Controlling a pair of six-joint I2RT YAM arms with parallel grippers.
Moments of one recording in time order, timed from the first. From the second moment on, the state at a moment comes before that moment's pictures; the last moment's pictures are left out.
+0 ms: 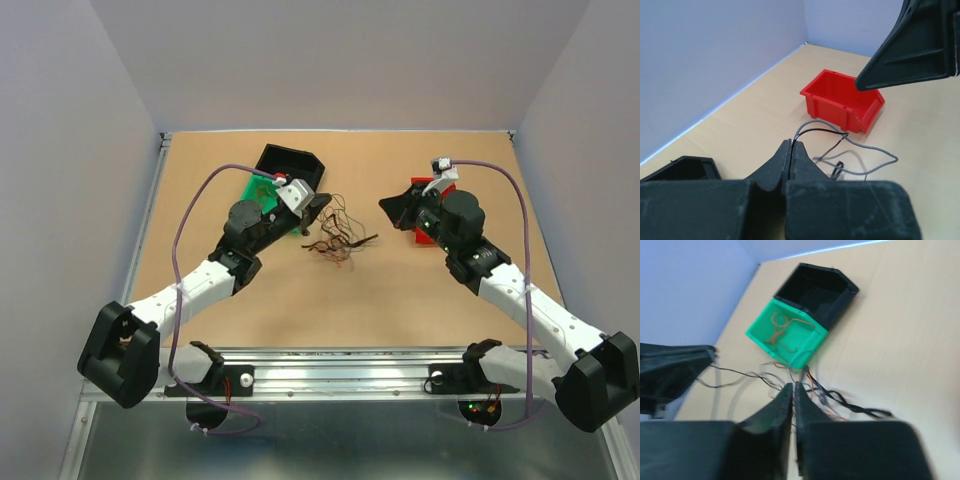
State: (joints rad) left arm -0.59 1.25 0.71 0.65 0.38 0.08; right arm 0.49 1.07 0.79 0.18 -0.12 0.53
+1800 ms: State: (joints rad) left arm -0.57 1.24 1.68 0.01 0.41 0.02; right arm 0.71 1.52 0.91 0.41 0.05 0.55
